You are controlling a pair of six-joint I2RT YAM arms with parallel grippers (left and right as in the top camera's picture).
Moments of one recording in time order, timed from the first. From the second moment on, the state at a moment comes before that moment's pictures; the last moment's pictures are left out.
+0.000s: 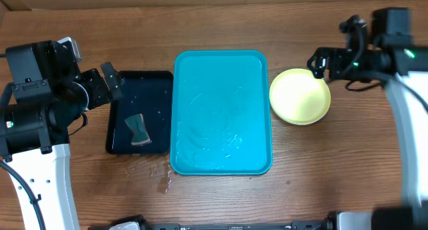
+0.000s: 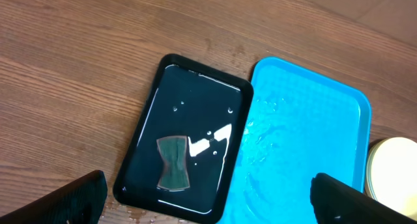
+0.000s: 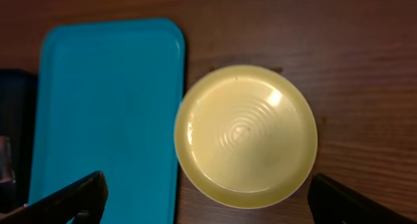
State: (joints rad) left arm 0.20 1.29 1.62 -1.23 0.13 -0.22; right arm -0.07 1.56 1.58 -1.07 -0.33 0.00
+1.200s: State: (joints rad) left arm 0.20 1.29 1.62 -1.23 0.13 -0.22; right arm -0.06 0.10 1.03 -0.87 -0.31 -0.03
